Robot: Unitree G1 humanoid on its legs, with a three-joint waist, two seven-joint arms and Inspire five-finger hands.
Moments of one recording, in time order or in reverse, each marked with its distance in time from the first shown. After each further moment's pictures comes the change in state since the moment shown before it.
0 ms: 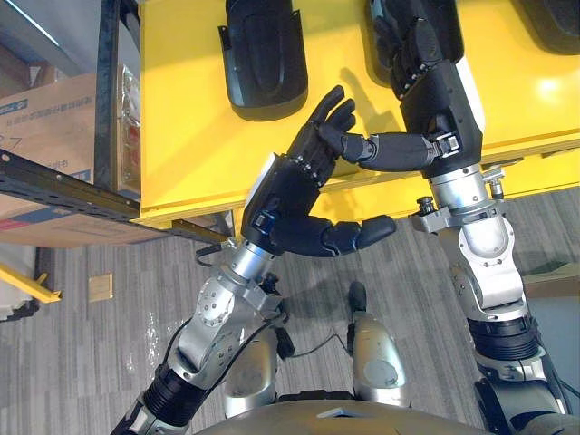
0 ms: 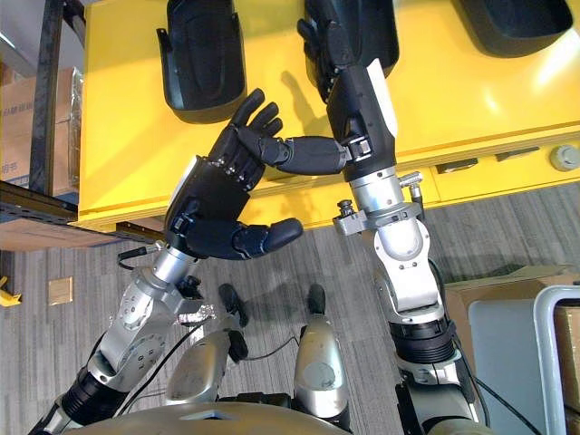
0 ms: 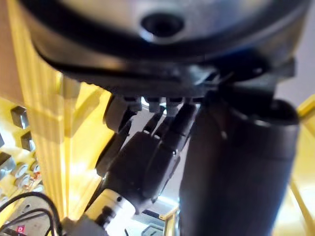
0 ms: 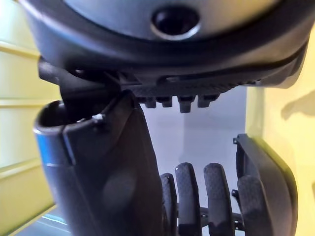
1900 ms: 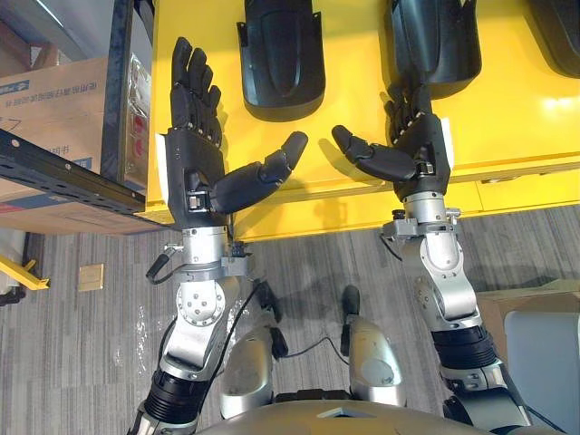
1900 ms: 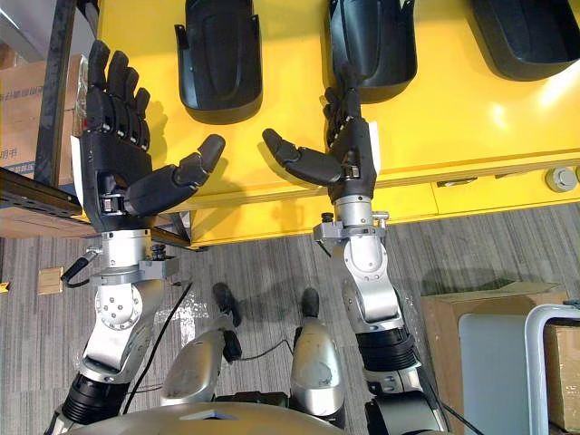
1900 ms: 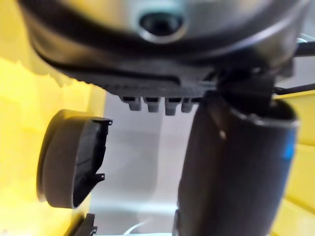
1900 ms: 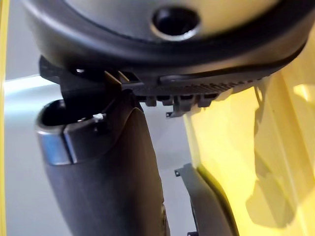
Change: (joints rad) left arm 0.043 -0.120 0.225 -0.041 0.432 -0.057 0.487; right arm 0.065 0.191 0.036 0.173 0.017 0.021 -0.273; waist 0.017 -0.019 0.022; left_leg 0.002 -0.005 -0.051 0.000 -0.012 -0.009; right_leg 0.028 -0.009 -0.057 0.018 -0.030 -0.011
